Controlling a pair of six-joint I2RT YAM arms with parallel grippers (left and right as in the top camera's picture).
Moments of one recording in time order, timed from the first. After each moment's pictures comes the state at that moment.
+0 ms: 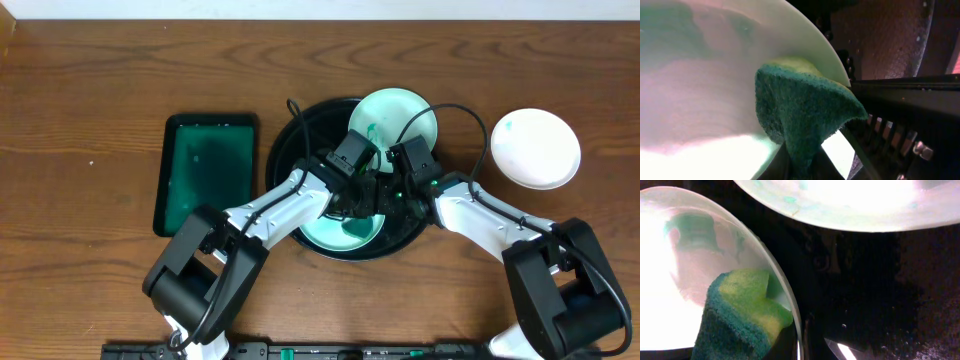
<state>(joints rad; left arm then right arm) -0.68 1.87 1.14 -0.47 0.28 -0.59 0.46 1.75 0.87 -0.29 -0.22 0.53</state>
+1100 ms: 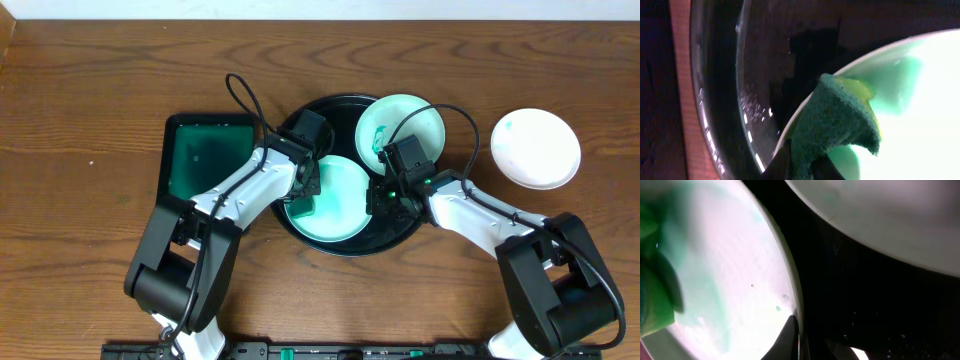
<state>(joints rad) -0.47 1.86 1.17 -0.73 -0.14 -0.55 0.48 1.77 0.89 -0.30 -0.28 0.55</state>
